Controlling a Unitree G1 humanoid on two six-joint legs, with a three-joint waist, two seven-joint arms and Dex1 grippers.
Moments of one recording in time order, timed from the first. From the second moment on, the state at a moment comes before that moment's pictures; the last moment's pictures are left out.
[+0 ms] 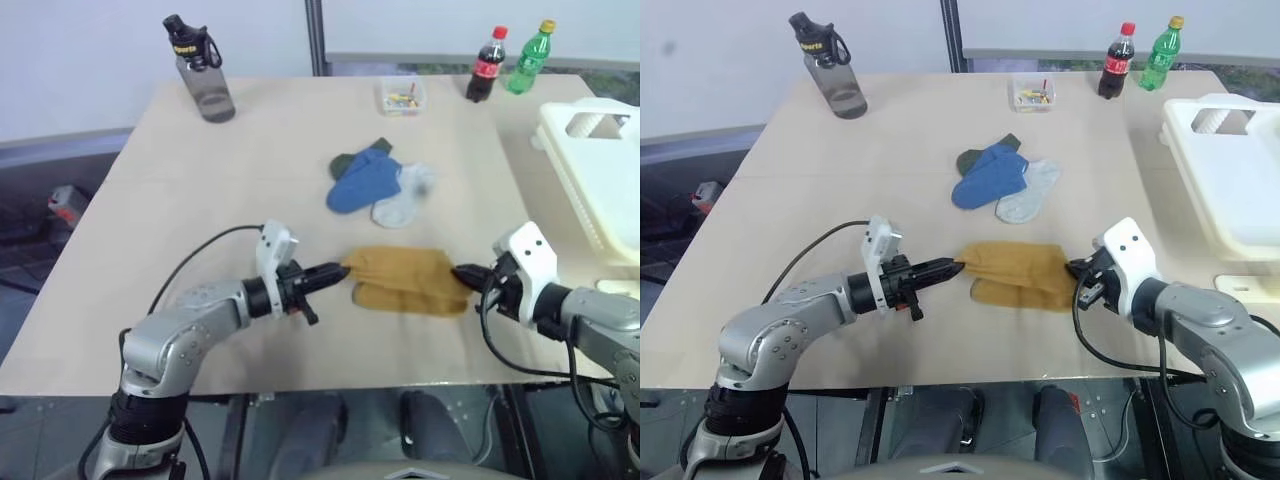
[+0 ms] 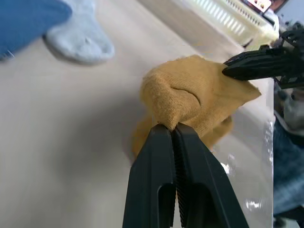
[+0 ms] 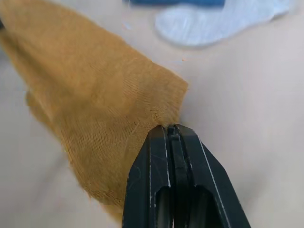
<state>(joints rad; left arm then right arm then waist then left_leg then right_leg) -0.21 0.51 0.03 -0.44 -0.71 0.92 -0.67 -0.13 -0.62 -0.18 -0.79 0.53 1.21 0.50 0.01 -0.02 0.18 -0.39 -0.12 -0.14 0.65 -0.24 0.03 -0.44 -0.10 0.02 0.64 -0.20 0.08</state>
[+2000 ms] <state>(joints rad) -0.63 0.19 -0.08 0.06 -0.93 1.32 -0.76 0.18 -0.72 -0.12 -0.84 0.32 0.84 0.53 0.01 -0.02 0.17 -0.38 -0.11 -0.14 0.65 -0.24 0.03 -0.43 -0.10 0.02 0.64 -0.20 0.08</state>
